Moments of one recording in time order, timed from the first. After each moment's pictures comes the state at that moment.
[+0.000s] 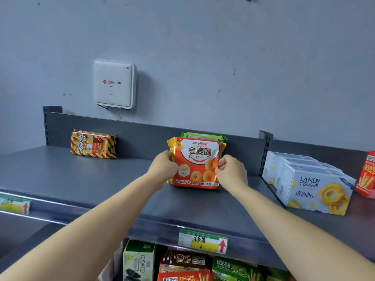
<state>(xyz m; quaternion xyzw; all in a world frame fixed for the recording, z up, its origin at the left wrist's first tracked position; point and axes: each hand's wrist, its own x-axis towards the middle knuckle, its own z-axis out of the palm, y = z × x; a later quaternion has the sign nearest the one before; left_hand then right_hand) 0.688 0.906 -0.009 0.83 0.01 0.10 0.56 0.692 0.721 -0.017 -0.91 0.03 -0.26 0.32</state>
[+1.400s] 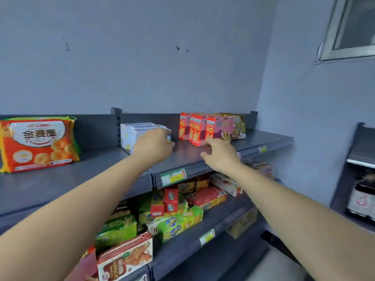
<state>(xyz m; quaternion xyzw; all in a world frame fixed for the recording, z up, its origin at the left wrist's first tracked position) 0.518 0.684 0.030 0.85 -0.43 0.17 0.28 0.394 0.535 0.009 -0.92 0.27 -0.30 0.06</state>
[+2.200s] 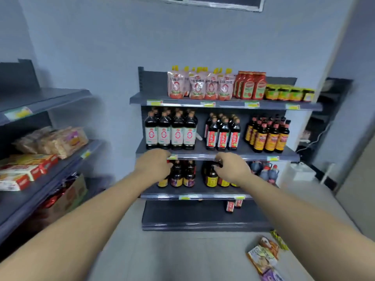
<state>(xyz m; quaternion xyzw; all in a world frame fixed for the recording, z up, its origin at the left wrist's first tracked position) 0.010 0.329 -0.115 0.59 -0.79 -0.03 0.17 -0.225 0.351 -0.126 -0.69 0.71 -0.16 0.03</state>
